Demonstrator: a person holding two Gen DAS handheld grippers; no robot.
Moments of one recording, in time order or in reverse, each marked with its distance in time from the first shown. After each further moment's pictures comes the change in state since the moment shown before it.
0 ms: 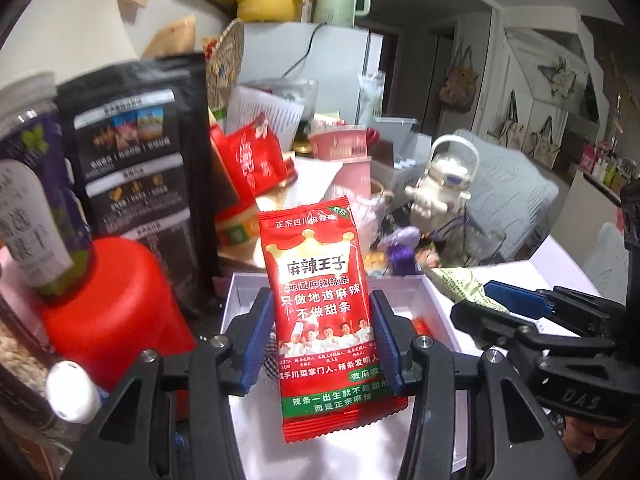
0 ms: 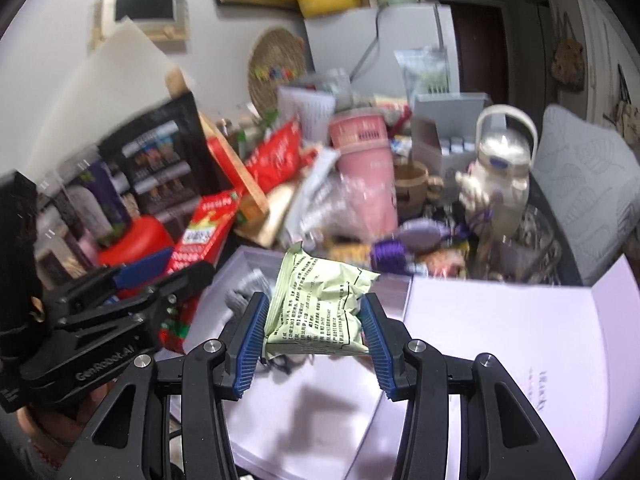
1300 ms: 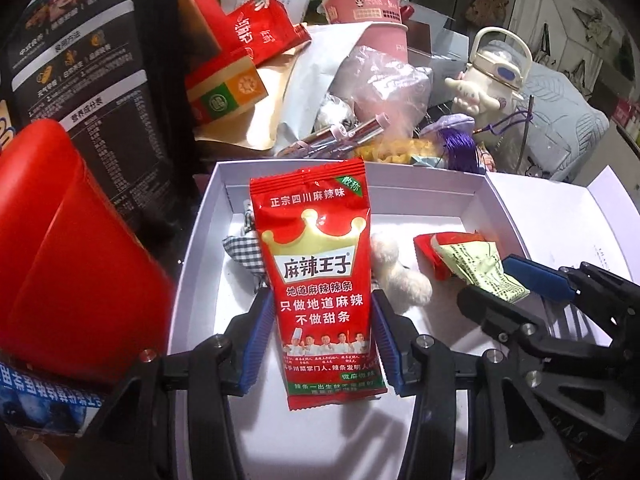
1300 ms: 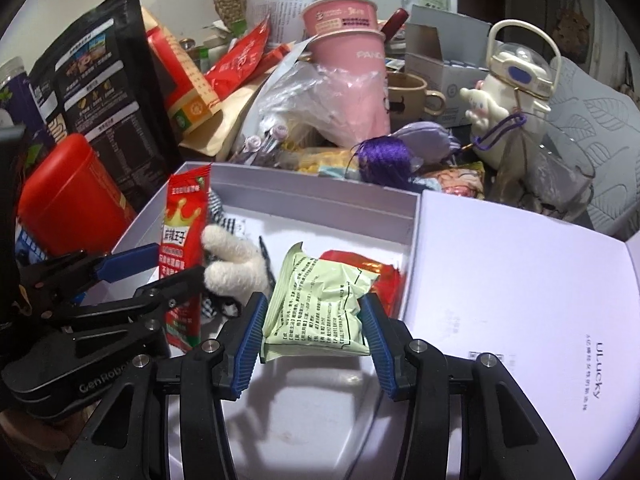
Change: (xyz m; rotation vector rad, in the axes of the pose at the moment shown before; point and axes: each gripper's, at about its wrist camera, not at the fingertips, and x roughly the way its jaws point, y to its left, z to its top) left arm 0.080 0.007 -0.037 0.007 0.324 0.074; right arm 0.077 -0.010 -0.030 -0.013 0.215 -0.088
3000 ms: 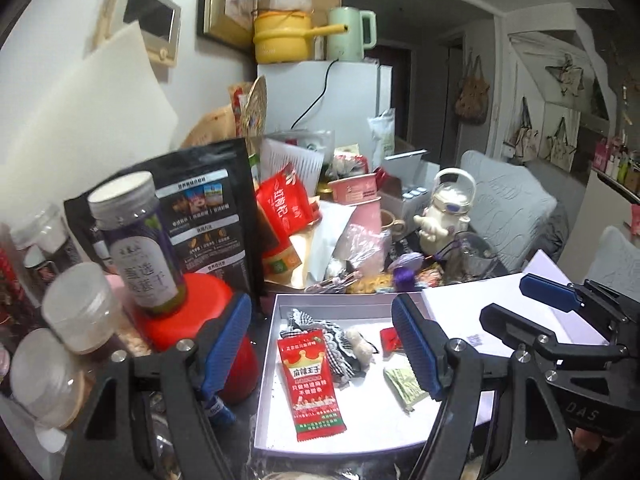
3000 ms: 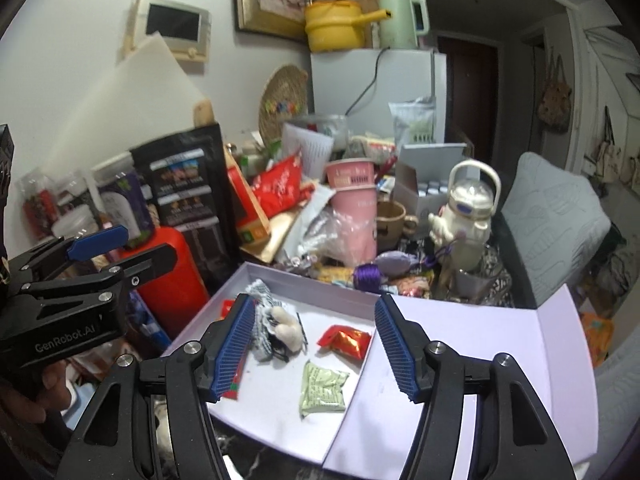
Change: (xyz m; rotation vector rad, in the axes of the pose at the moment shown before) left arm -0.193 -0.010 -0.010 0.016 -0.418 0.050; right arm -0.163 0.025 -0.004 -0.055 -0.342 -0.003
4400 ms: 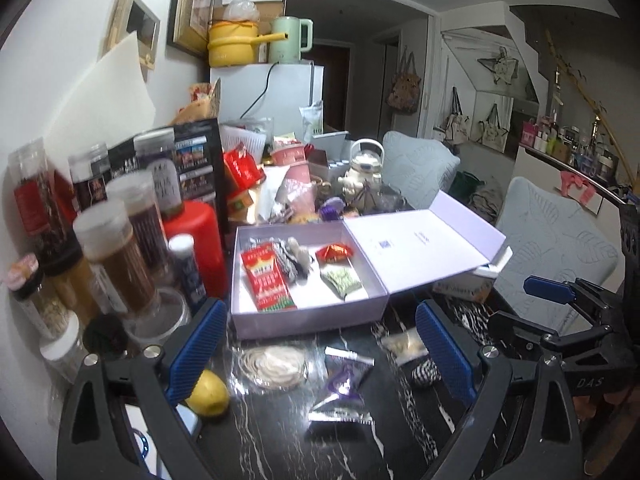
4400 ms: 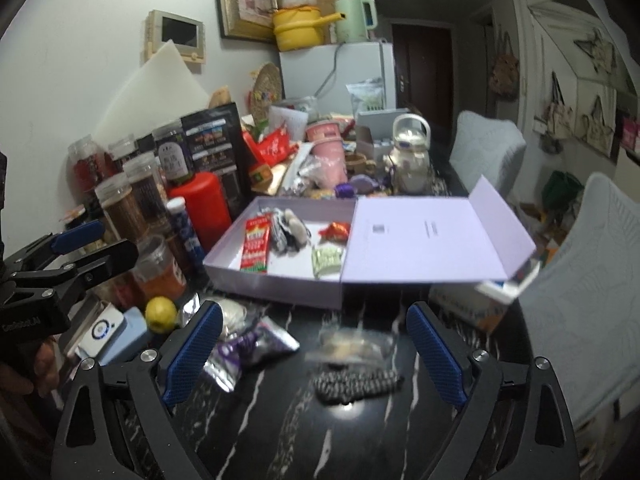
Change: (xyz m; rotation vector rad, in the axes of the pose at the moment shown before) left arm -0.141 0.009 -0.104 0.070 0.017 -0.220; right arm -0.157 0.052 -0.124 0.126 0.045 -0.113
